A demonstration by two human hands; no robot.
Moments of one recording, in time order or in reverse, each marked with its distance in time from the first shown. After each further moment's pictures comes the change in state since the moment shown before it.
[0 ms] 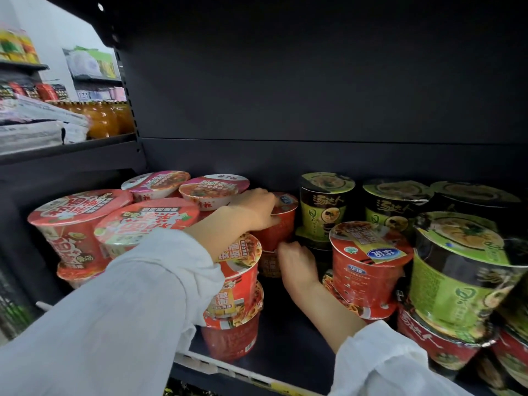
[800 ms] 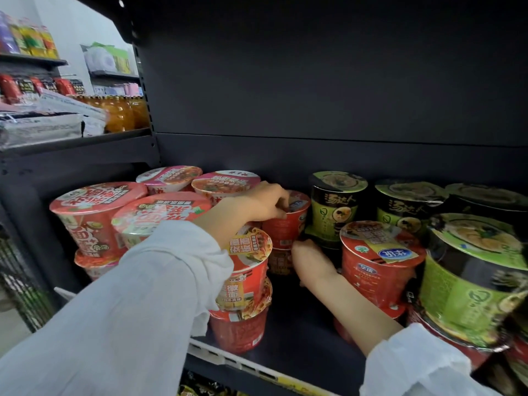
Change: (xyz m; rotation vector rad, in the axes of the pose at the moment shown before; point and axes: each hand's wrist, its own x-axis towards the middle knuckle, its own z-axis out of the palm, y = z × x) left_hand 0.002 -0.013 -0.001 -0.269 -0.042 0.008; right_hand 0.000 0.013 -0.025 0.114 -0.374 -0.004
